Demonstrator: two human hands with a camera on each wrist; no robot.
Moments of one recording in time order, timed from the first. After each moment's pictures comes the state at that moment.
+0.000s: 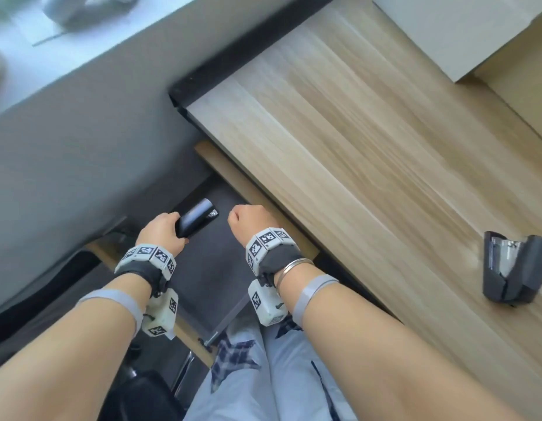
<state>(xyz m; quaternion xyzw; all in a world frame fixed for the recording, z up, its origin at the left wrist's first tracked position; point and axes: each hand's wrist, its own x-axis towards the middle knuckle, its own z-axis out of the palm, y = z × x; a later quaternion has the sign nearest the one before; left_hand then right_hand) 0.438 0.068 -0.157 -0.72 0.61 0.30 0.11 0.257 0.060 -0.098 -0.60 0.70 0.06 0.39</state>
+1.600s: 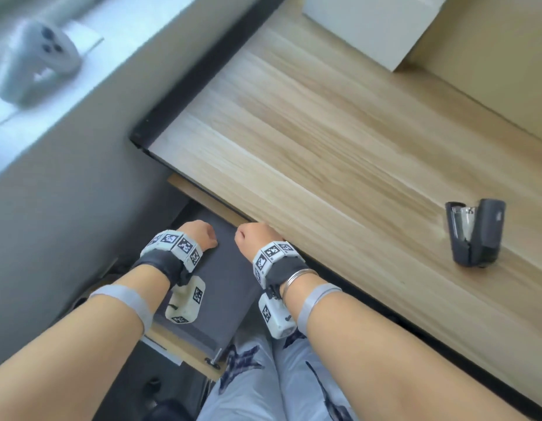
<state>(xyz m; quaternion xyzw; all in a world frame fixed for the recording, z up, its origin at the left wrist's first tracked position) 0.341 0.017 -0.109 -0.59 0.68 0.35 0.27 0.207 0.073 -0.075 -0.55 0.72 0.06 0.41</state>
